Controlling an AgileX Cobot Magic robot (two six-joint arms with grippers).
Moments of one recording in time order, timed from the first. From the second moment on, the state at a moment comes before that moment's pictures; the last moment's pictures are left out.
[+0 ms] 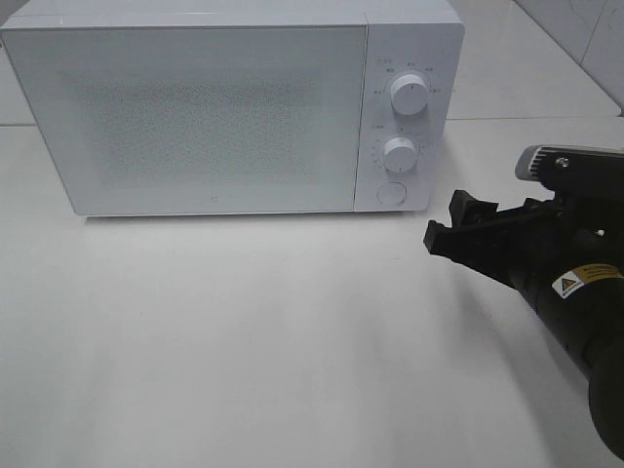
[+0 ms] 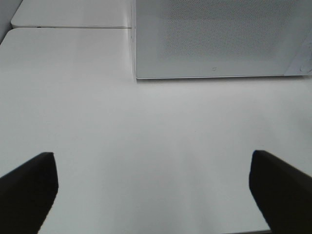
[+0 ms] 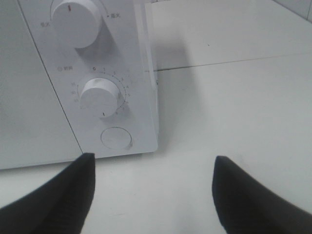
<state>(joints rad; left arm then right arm) 0.07 -0.01 -0.52 -0.22 1.08 0.13 0.79 1.67 -0.29 0.81 -1.20 -0.04</state>
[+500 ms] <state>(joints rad) 0.07 -0.01 -0.52 -0.22 1.08 0.13 0.79 1.67 -0.29 0.81 -1.19 0.75</state>
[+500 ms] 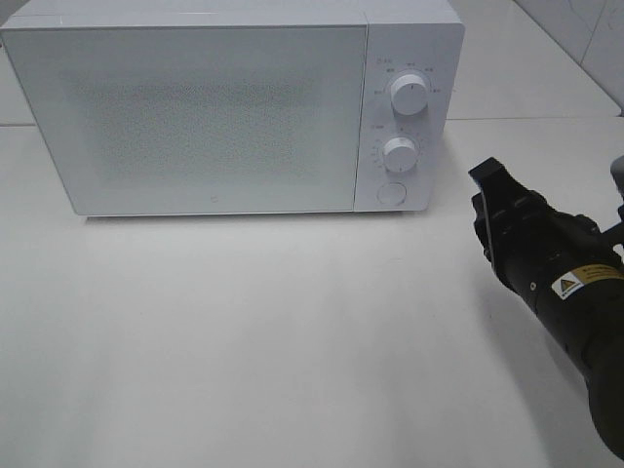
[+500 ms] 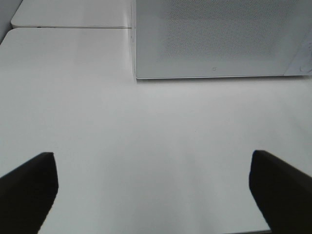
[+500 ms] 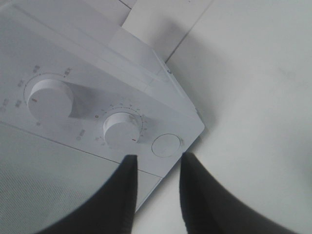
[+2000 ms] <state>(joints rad) 0.07 -0.01 -0.52 -0.22 1.08 0.13 0.71 1.89 -0.47 0.53 -1.02 1.43</state>
